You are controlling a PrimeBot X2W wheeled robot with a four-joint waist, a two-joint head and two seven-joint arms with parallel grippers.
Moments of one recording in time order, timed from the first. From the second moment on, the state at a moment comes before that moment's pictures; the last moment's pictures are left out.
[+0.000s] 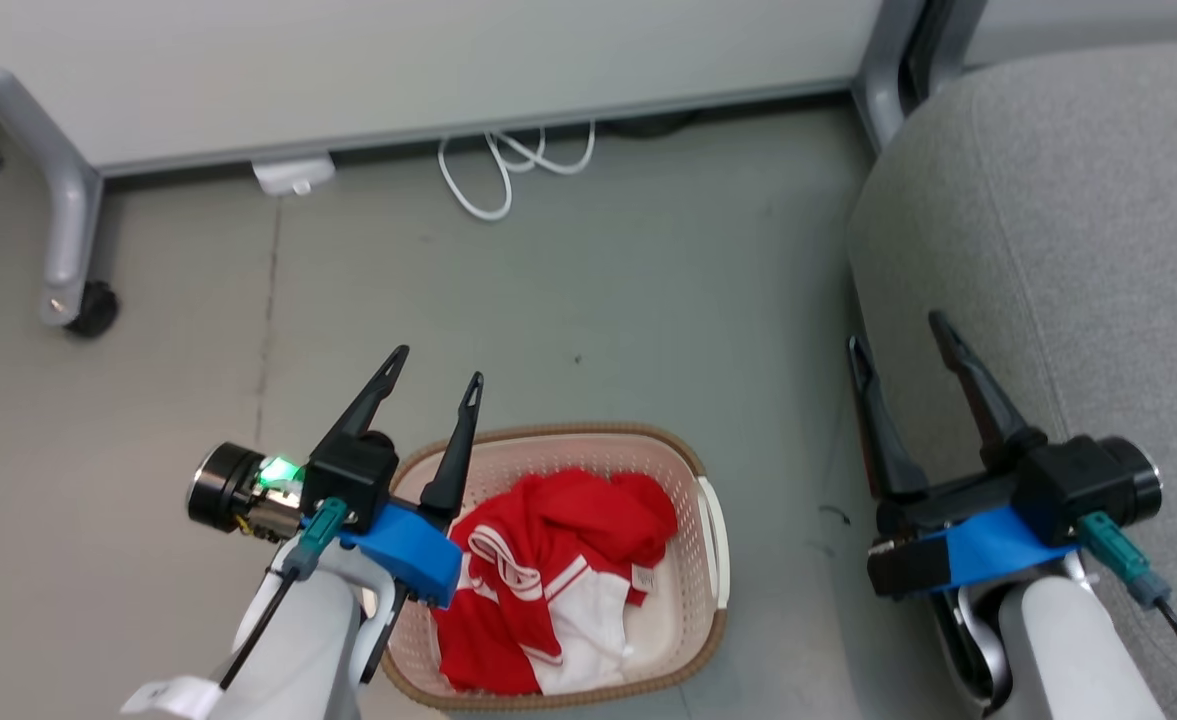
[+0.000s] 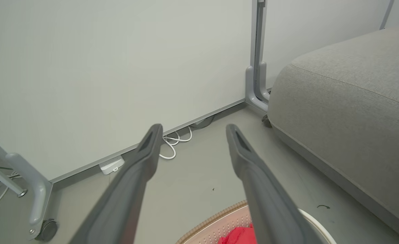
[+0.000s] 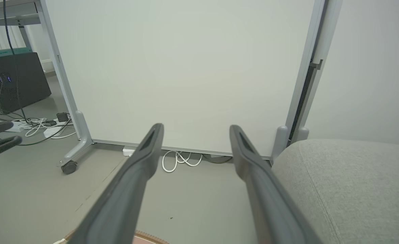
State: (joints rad) left arm -0.37 0.12 -0.30 0.49 -0.03 -0.12 -0.26; right arm -0.25 -0.05 0.07 0.18 0.03 0.13 -0.26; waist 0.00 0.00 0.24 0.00
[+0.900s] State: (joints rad) left arm -0.72 0.14 -0.82 1.13 -0.20 -0.13 -0.26; right arm -0.44 -0.05 0.08 0.10 0.00 0.13 -0.26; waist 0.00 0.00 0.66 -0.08
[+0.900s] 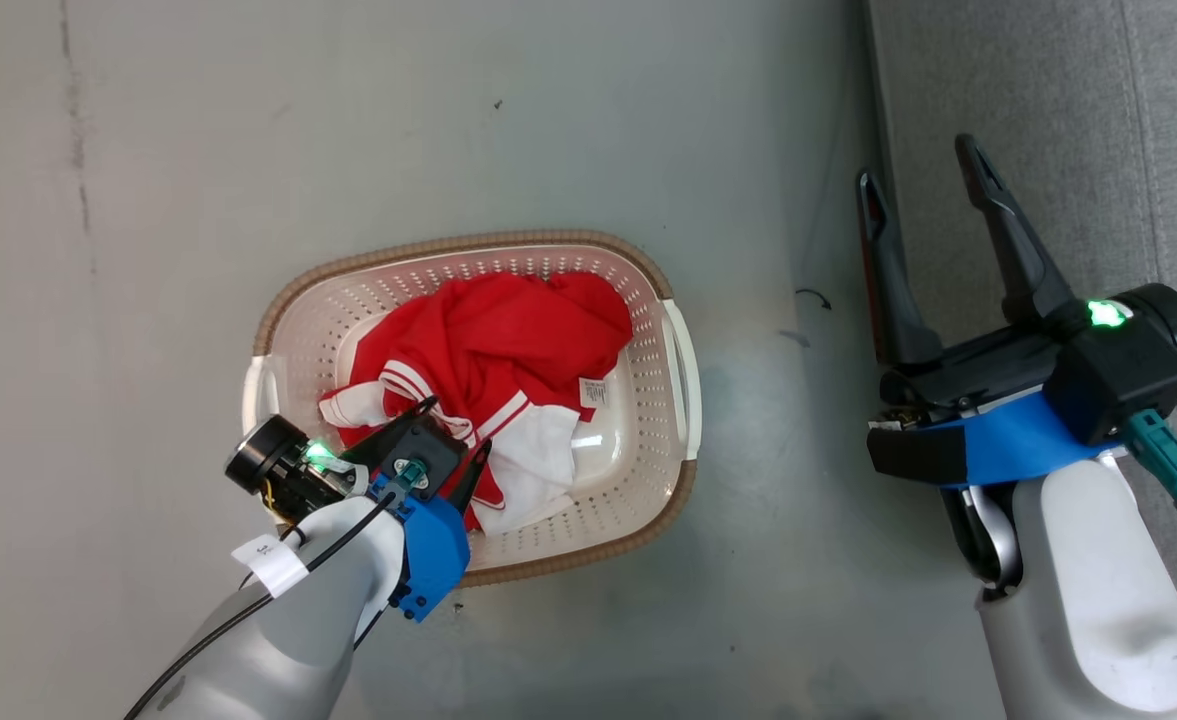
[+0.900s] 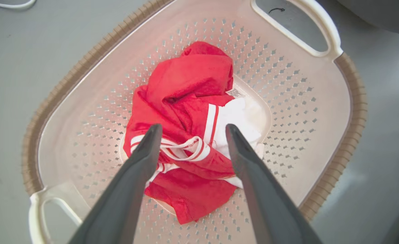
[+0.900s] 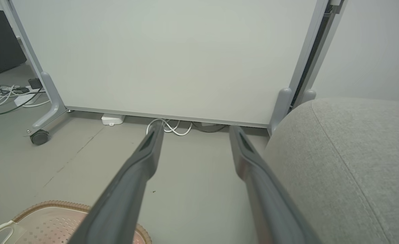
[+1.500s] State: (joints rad) left arm -0.84 0.15 -1.07 1.22 -0.43 -0.13 -0.21; right arm -0.48 -0.05 0.08 0.04 -0.02 0.13 -0.26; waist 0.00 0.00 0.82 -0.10
